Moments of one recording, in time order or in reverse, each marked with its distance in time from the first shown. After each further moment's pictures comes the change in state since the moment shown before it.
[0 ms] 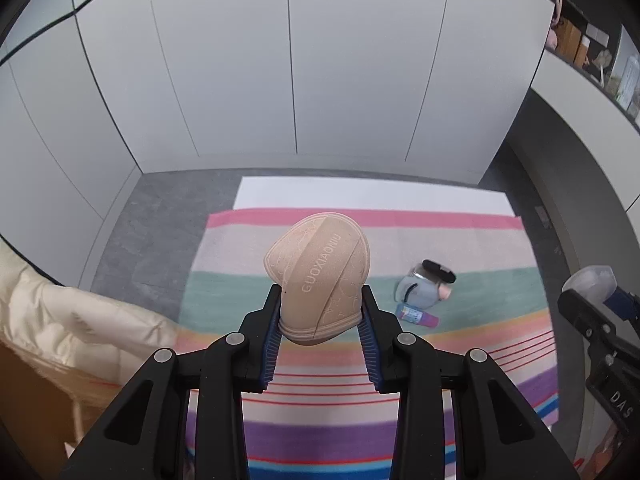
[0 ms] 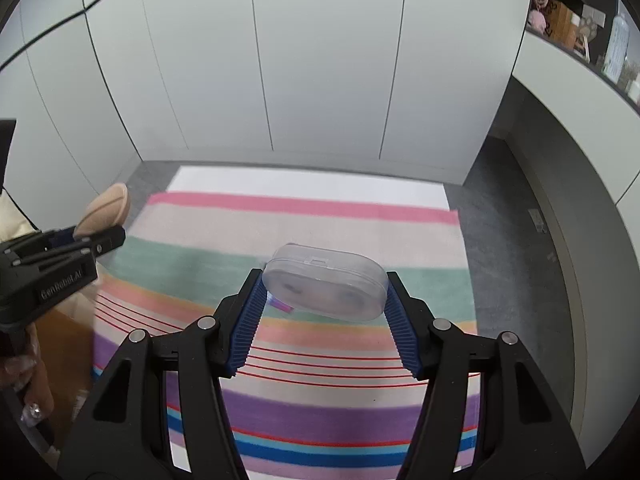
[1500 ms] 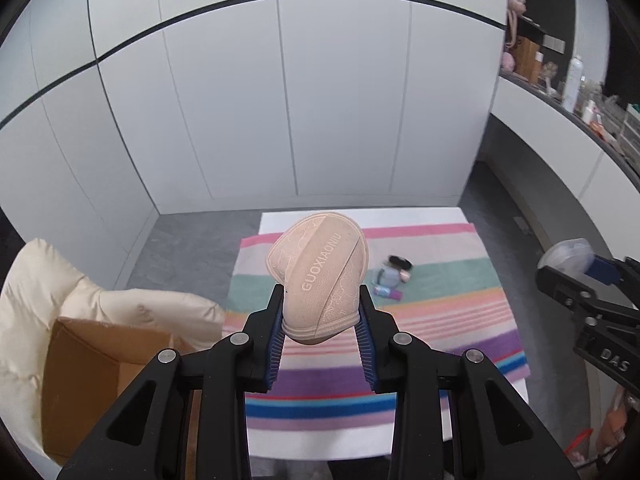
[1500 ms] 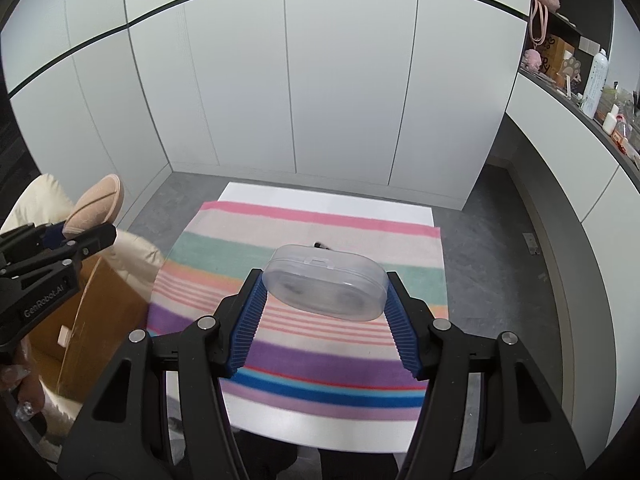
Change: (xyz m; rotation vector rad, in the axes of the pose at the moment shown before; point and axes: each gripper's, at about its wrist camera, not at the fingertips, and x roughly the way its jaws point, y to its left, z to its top) left arm -0.185 -0.005 -0.065 0.072 -0.158 -0.001; right arm -0.149 0.015 -0.034 -0.066 -0.077 0.047
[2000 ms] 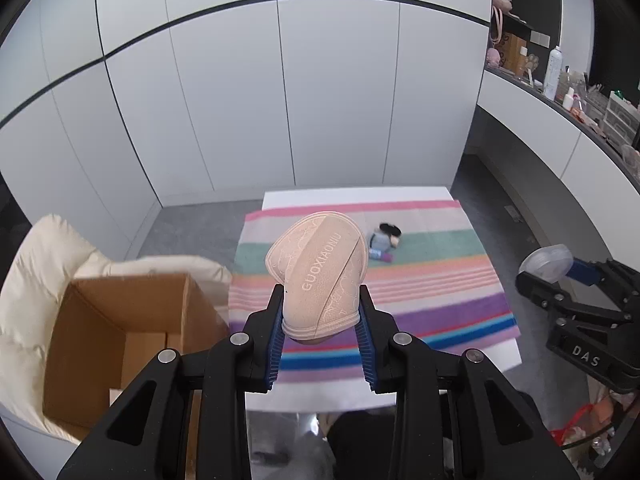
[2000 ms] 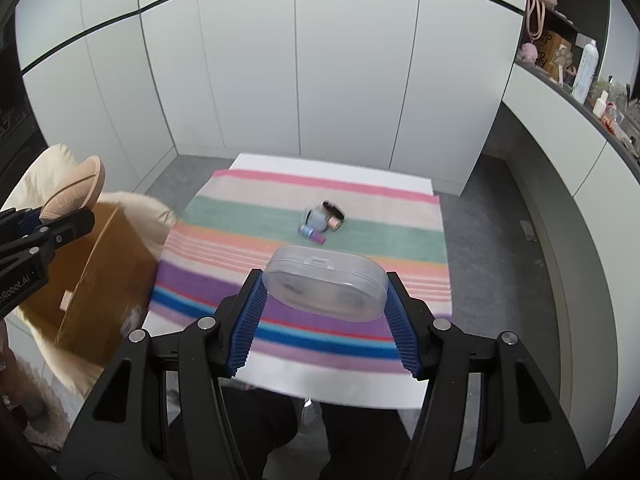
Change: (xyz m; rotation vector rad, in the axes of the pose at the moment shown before) left arm -0.057 0.002 -0.069 0.008 0.007 -0.012; right arm -0.036 0.019 -0.069 -0.013 0.028 0.000
